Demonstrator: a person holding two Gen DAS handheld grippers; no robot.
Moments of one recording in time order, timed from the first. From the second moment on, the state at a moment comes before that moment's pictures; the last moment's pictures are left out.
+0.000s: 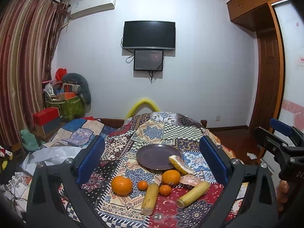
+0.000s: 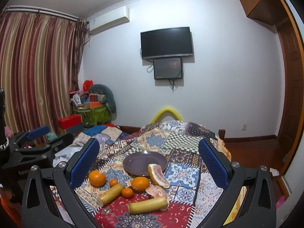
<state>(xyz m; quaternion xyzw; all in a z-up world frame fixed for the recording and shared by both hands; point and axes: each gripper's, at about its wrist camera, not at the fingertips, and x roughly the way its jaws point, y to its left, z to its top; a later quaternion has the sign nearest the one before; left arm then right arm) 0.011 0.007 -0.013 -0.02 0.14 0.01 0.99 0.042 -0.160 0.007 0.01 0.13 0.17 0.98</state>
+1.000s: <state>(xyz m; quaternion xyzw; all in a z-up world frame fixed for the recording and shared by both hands) 0.110 0.055 -0.174 -0.05 0.41 0.04 0.91 0.126 -0.115 -0.153 -0.06 0.41 0.19 0.89</state>
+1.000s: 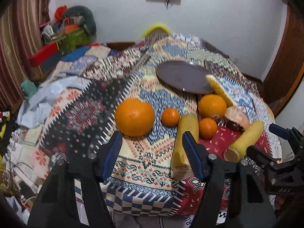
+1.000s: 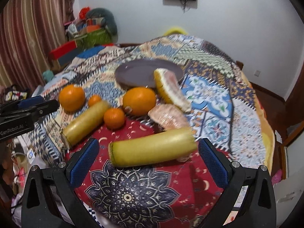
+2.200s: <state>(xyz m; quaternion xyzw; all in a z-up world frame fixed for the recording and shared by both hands) 0.151 0.010 -0.223 -0.02 0.48 -0.03 0.88 0.131 -0.141 -0.156 -0.04 0.43 0.20 0.88</state>
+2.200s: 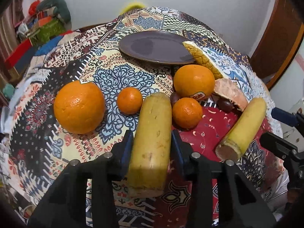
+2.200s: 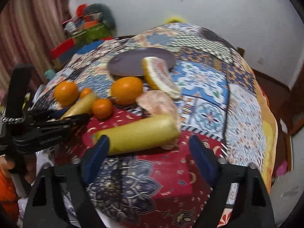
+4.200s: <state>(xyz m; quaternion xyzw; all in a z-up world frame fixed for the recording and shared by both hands) 0.152 0.036 -0.211 -0.02 0.47 -0.05 0.88 0.179 -0.109 -0.150 0.04 0.42 0.29 0.86</state>
